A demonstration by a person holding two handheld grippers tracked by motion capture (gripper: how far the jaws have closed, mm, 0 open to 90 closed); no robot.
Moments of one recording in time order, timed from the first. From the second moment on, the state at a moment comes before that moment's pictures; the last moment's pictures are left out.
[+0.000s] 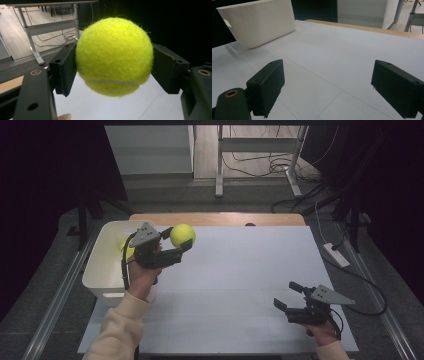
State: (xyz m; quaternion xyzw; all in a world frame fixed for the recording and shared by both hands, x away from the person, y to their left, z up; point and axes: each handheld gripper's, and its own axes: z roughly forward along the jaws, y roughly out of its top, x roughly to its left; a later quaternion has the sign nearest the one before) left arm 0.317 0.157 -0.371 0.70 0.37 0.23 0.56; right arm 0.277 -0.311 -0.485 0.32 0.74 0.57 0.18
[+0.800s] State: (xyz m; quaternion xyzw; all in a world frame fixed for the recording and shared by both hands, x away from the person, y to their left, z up) left arm 0.317 0.184 -0.372 0.69 0.40 0.25 0.55; right arm 0.277 -0.310 -0.486 0.32 0.74 0.57 0.18
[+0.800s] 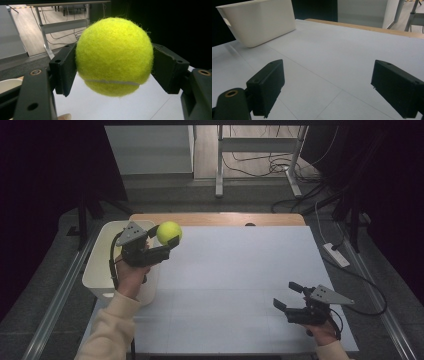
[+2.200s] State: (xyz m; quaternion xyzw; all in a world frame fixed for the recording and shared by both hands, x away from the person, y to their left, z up) left arm 0.330 0.237 -0.384 0.67 0.47 0.28 0.50; right arm 0.277 -0.310 -0.486 0.31 0.74 0.56 0.18
